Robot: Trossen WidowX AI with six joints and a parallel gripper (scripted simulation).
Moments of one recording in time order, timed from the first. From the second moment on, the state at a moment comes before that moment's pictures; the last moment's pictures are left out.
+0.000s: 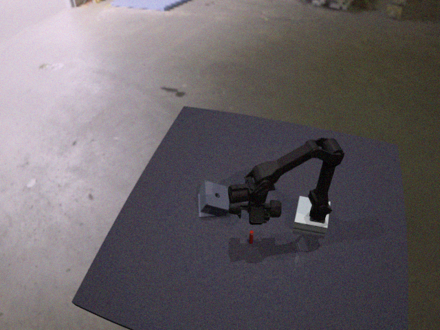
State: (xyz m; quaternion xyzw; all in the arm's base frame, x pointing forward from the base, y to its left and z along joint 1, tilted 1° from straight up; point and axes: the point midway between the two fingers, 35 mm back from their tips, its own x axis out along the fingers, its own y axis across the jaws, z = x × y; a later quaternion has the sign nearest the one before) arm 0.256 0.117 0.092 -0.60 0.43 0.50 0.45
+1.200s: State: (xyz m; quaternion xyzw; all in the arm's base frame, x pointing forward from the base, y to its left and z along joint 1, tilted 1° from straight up) arm 0.254 0.150 0.070 -0.68 0.23 0.66 0.23
